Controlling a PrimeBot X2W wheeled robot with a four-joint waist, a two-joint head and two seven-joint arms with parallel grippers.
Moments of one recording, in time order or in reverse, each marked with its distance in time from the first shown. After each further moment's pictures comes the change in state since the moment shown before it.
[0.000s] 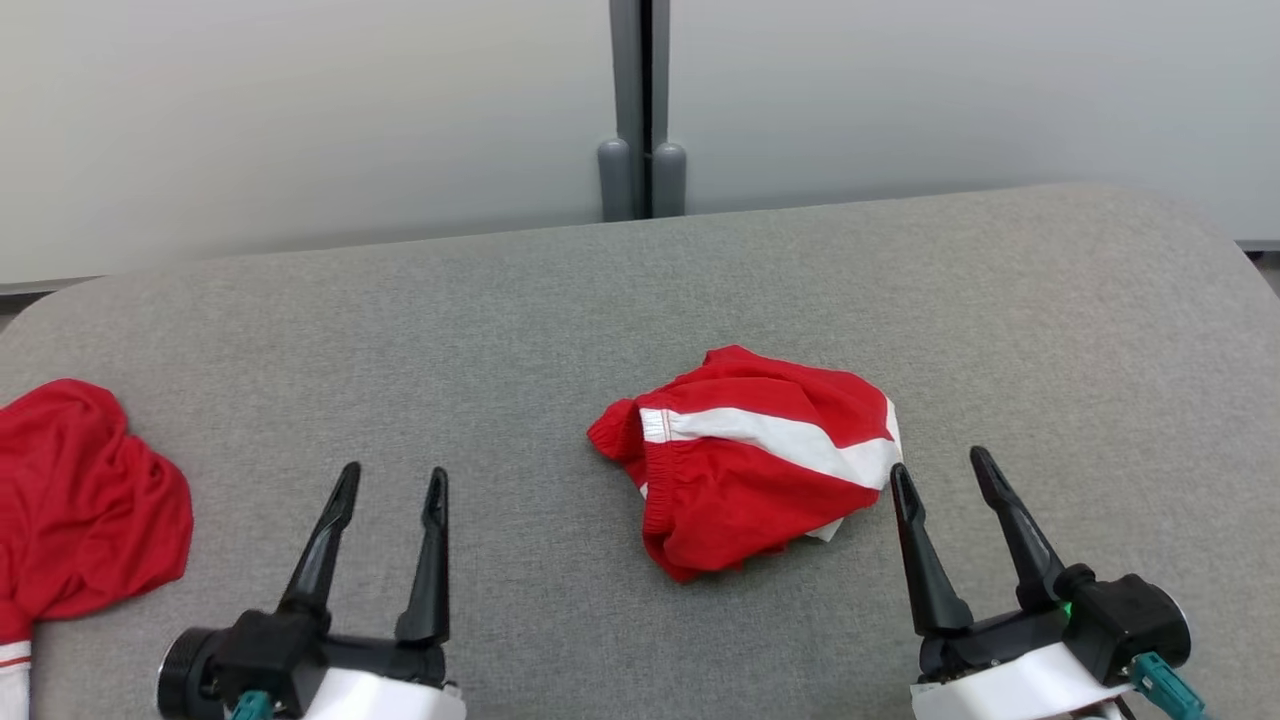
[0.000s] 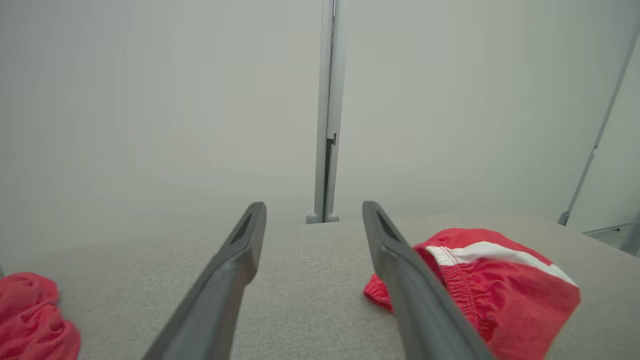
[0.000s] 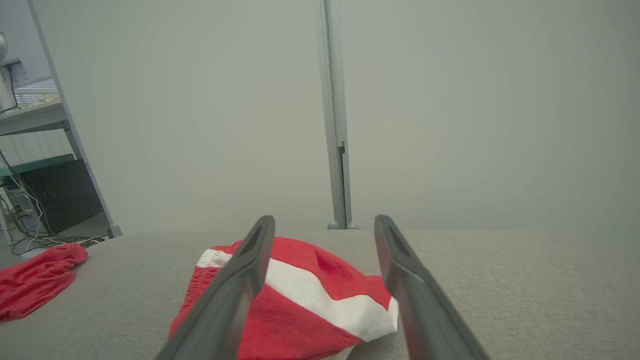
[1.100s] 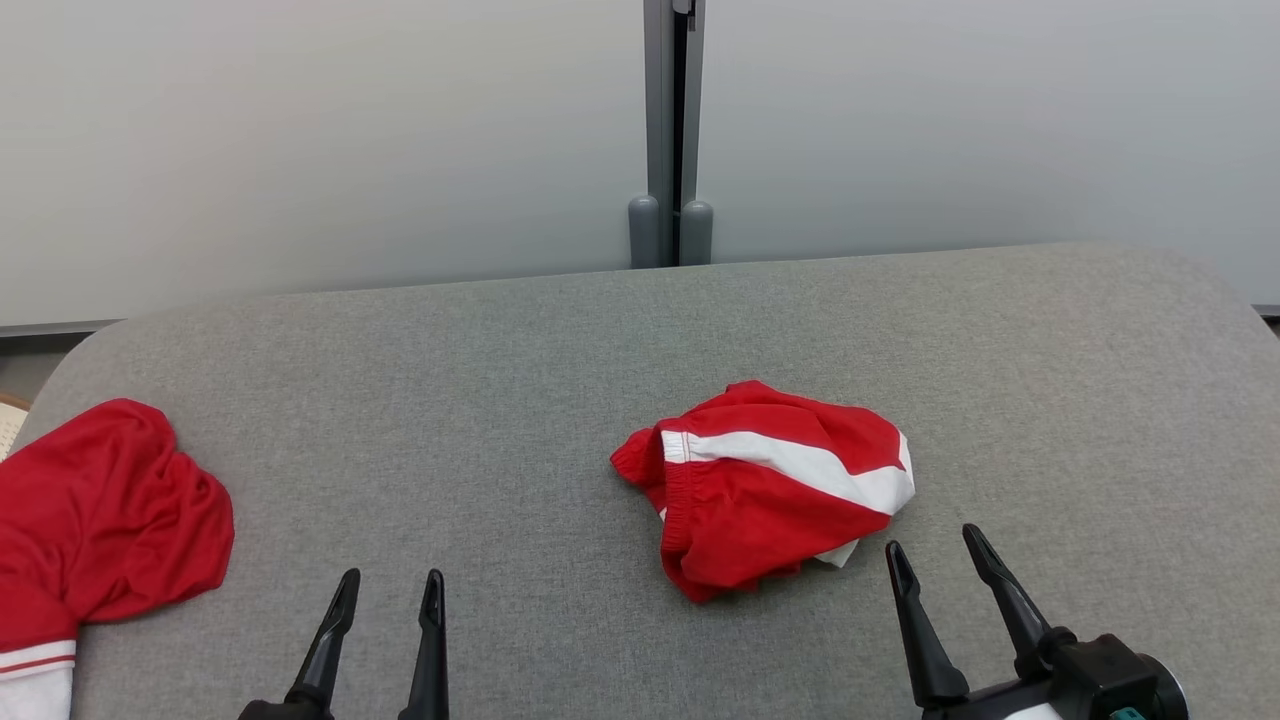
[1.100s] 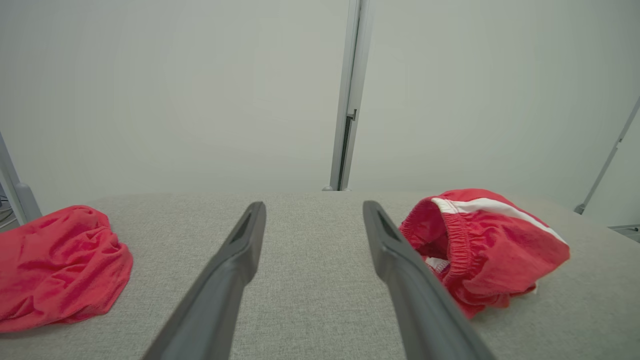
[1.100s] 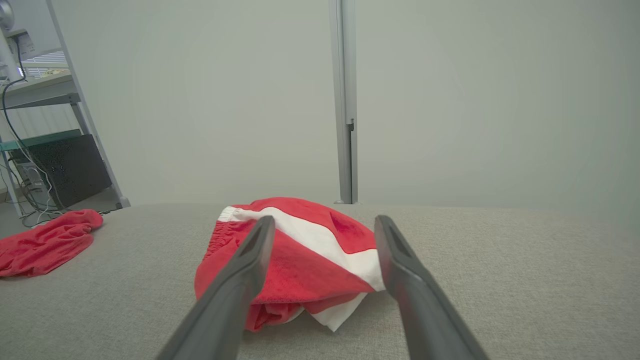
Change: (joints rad) left arm 0.171 -0.008 0.025 -0.014 -0.019 0.017 0.000; right arm 0.088 0.000 0.003 0.052 -0.035 0.000 0.000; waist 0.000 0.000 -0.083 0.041
